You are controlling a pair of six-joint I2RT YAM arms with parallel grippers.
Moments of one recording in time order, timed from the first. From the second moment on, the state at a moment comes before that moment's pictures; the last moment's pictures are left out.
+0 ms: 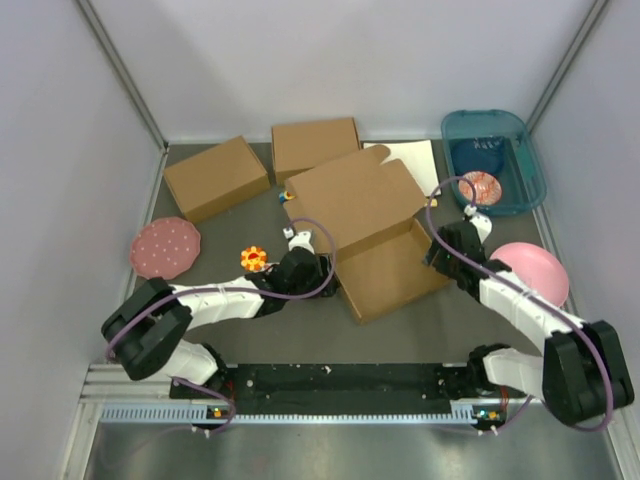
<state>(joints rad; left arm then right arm) -0.84 1.39 0.56 0.12 -0.12 -0.78 0.29 1.18 0.57 -0.21 0.27 0.64</state>
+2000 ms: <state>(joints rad) -0.32 1.48 0.78 -0.31 -0.35 -0.76 0.33 0.73 0.52 -0.41 0.16 0.61</state>
